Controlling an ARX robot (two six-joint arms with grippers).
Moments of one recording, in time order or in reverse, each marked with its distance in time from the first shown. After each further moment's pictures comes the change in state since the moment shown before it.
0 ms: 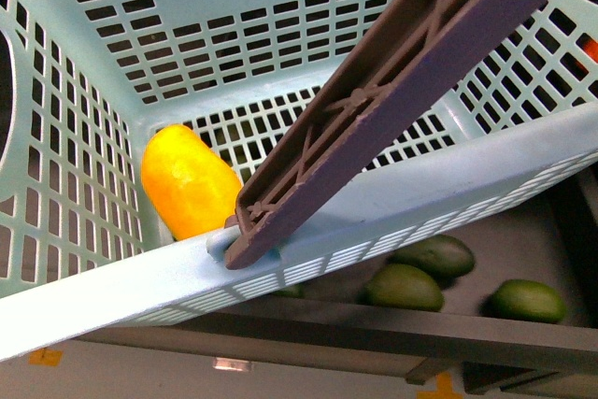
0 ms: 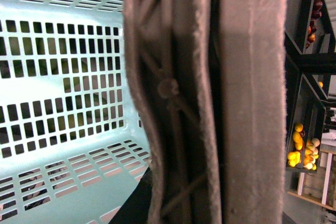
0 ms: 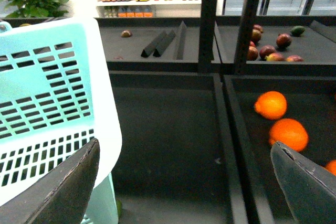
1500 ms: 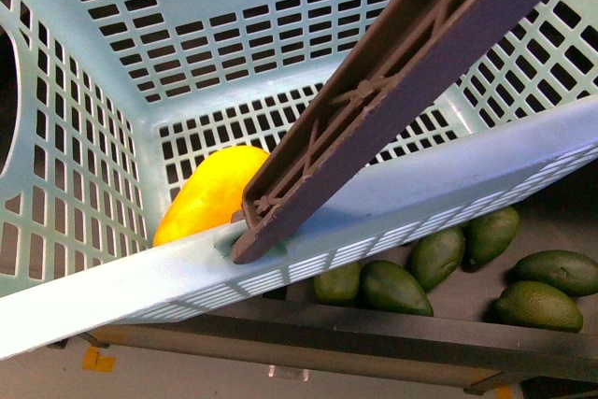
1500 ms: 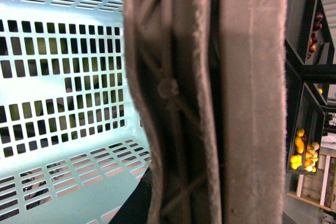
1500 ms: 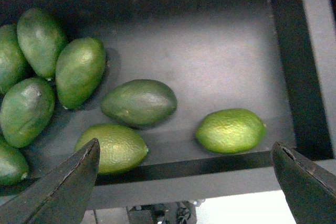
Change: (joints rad) left arm 0.001 0.000 0.002 0.000 -0.001 -0.001; right arm -0.407 1.244 0.409 -0.055 -0.153 -0.137
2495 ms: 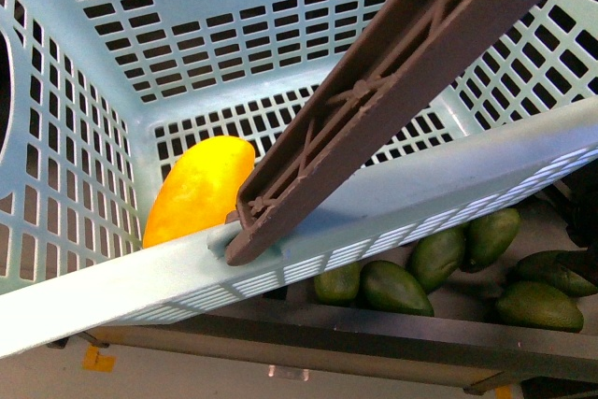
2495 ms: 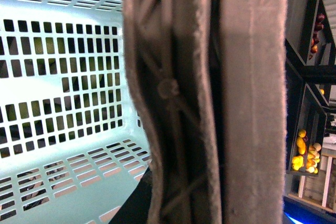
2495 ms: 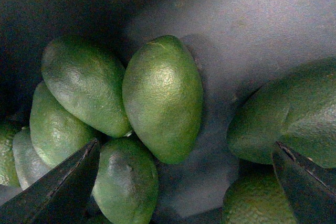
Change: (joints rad) left arm 0.000 0.000 0.000 0.000 0.001 0.001; right arm 0.322 0.524 0.404 -0.021 0.064 0.820
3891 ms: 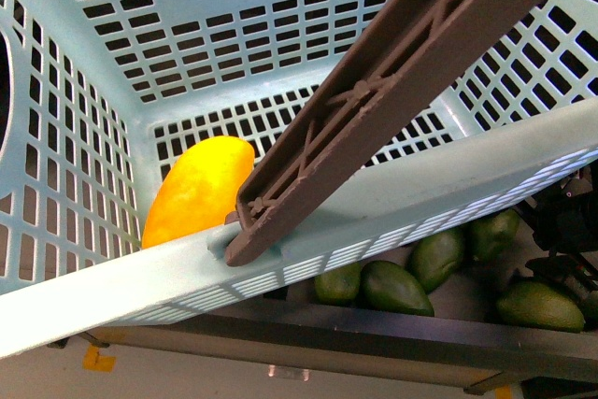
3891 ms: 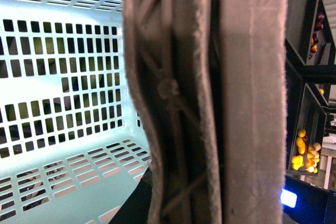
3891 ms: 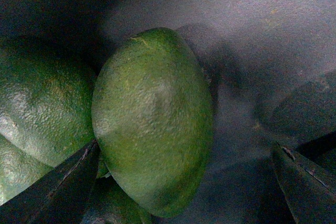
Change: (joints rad) left arm 0.000 0.000 0.000 0.000 0.000 0.000; right arm 0.000 0.212 0.206 -0.082 0.000 -0.005
